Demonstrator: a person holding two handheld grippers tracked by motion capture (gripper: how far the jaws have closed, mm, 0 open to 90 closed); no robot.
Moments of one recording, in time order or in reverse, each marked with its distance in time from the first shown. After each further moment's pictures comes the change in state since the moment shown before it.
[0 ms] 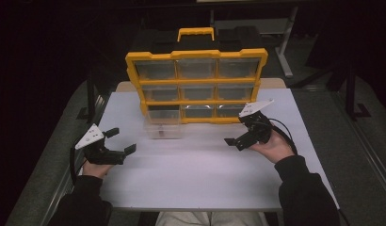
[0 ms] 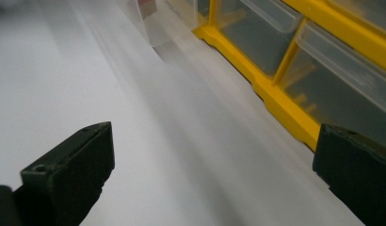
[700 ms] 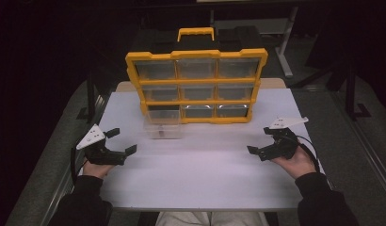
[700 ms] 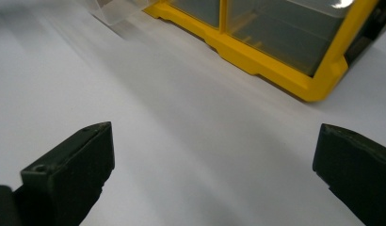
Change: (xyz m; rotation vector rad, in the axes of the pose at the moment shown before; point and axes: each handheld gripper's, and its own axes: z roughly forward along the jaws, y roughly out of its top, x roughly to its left) left arm -0.002 0.000 0.001 0.015 -0.004 0.019; right arm -0.014 -0.077 -0.033 -0.094 -0.098 0.161
